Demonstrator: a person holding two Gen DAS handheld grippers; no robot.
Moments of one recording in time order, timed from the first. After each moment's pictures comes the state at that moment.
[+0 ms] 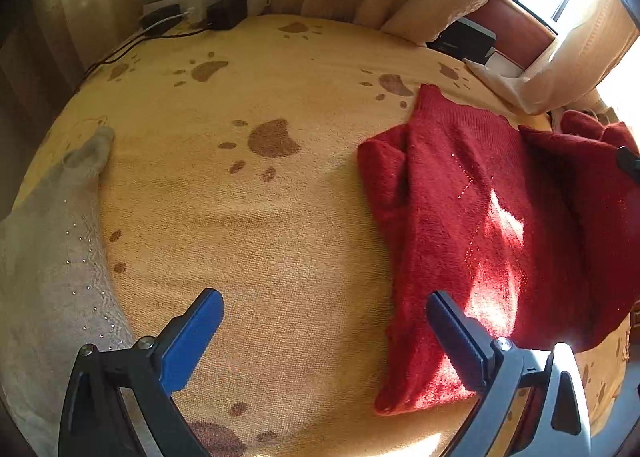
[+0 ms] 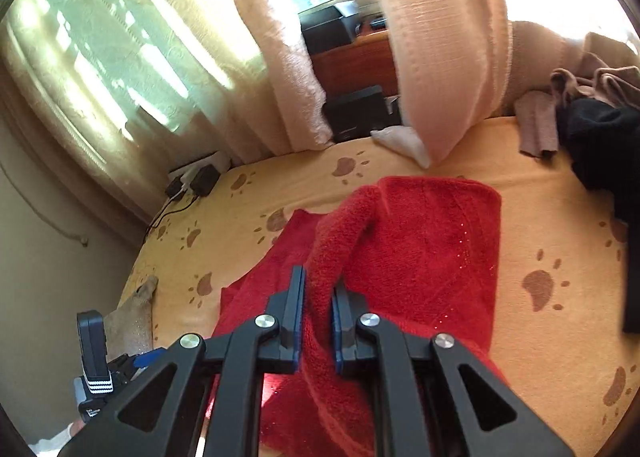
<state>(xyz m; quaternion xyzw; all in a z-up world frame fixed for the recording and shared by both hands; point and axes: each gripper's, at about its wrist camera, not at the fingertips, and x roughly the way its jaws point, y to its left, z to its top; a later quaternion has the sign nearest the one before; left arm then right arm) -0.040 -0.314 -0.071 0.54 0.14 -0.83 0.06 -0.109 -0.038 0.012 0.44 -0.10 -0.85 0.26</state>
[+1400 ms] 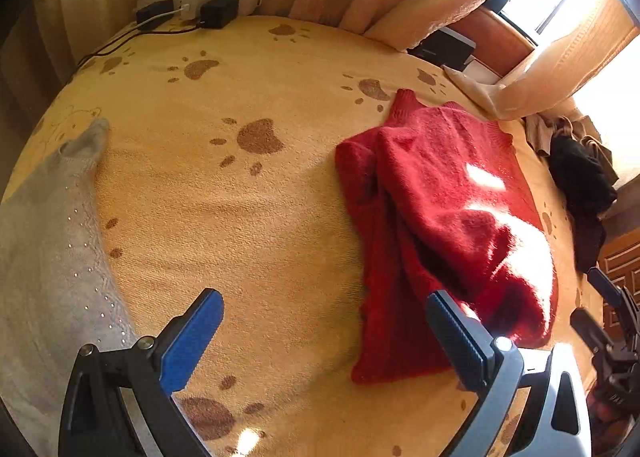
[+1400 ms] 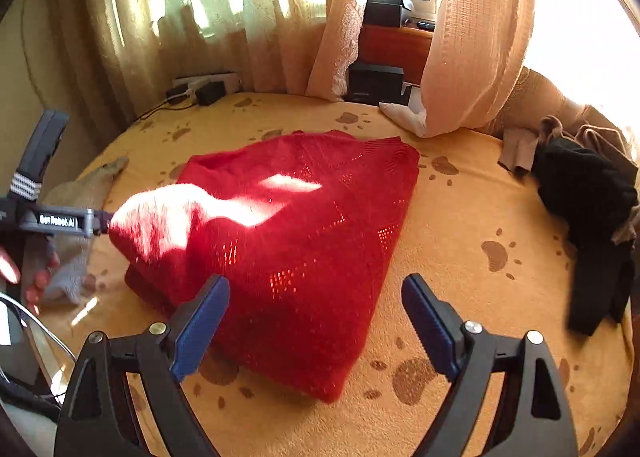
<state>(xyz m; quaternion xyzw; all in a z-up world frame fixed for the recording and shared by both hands) -0.022 -0.301 -0.050 0.54 0.17 -0.82 0.02 0.006 -0.036 -0.020 0.40 0.10 -0.88 0.24</state>
